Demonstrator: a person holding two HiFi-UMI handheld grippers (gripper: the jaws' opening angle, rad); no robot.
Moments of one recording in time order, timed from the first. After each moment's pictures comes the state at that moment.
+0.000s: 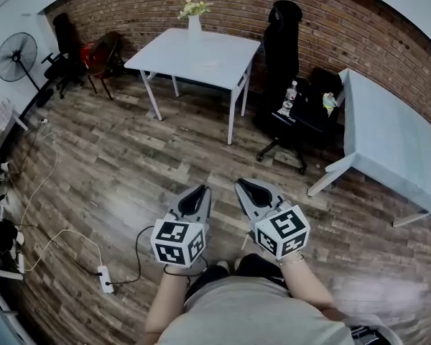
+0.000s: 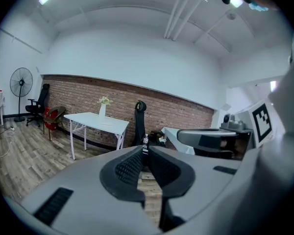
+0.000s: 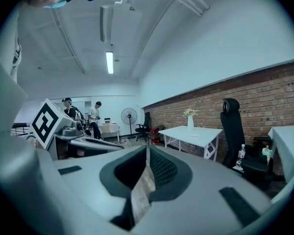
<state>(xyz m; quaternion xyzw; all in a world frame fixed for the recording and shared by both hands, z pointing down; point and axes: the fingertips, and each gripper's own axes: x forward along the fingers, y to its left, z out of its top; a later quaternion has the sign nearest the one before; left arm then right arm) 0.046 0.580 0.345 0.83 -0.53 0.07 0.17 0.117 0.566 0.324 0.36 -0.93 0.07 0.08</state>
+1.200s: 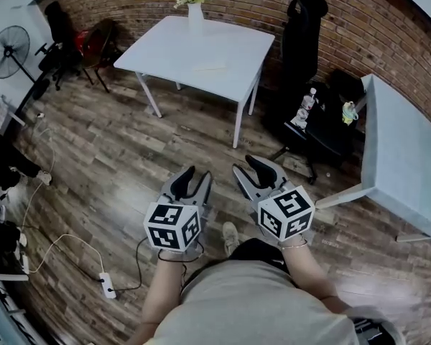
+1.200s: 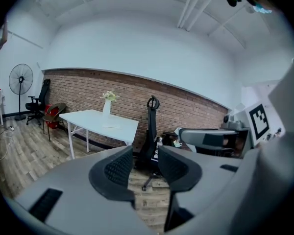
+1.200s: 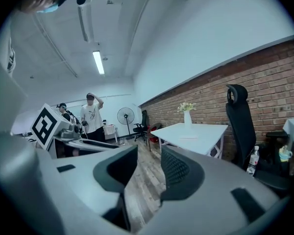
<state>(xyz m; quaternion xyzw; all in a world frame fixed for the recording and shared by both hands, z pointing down) 0.011 0.332 0.366 0.81 -0.55 0.09 0.20 0.095 0.308 0.346 0.35 -0.93 0.12 0.08</state>
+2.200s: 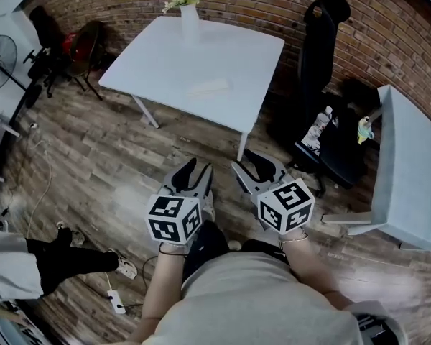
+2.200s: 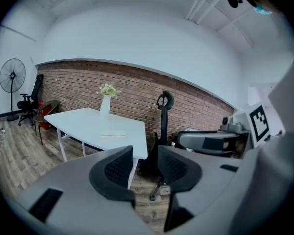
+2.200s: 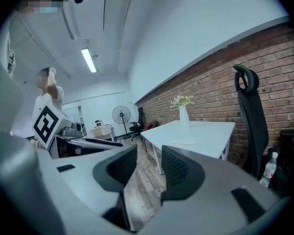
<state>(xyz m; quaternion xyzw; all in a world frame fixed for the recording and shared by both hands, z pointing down) -0.023 0.104 0.390 0.81 -0.53 0.10 0.21 0.054 0.087 0.377 0.34 -0.92 0.15 0.09</state>
